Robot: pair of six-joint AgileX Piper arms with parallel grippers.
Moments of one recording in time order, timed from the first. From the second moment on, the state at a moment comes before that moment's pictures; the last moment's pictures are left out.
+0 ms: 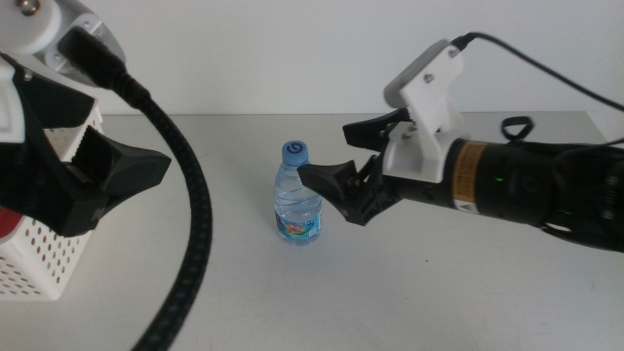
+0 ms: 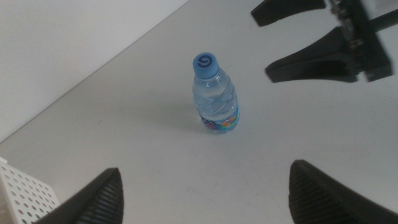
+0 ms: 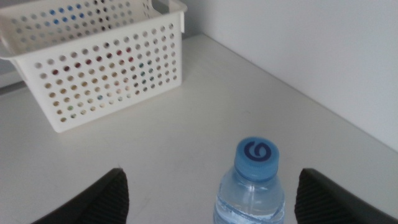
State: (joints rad) left arm -0.57 0.90 -1.12 0.02 0.91 0.21; right arm 0.54 1.52 -0.91 -1.01 -0.44 0.86
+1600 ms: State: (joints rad) left arm -0.57 0.90 -1.12 0.02 0.91 0.21; right arm 0.70 0.78 -0.83 0.08 0.52 -0.12
